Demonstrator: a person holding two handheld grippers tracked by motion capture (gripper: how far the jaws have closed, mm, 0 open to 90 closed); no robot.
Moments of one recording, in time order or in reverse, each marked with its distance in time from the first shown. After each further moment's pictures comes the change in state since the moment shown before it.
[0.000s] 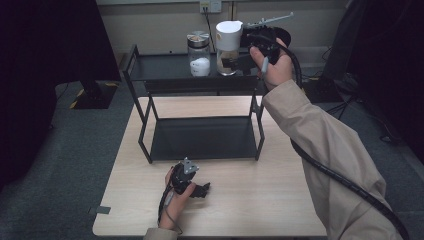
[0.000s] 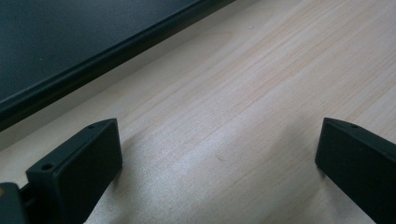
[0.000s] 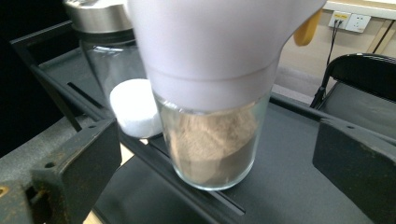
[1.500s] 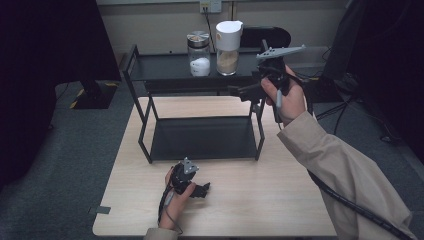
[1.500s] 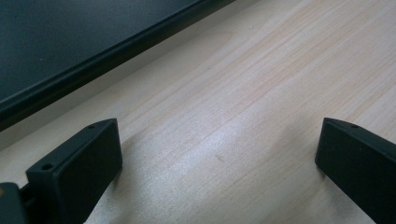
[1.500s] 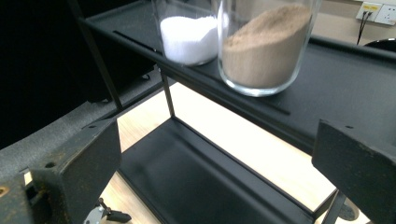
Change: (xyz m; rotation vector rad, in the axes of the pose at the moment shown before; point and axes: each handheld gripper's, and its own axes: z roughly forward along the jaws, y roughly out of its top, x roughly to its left) left arm 0.000 0.000 0.000 0.000 0.001 0.000; right arm 0.009 -0.057 -0.030 0.003 0.072 -0.025
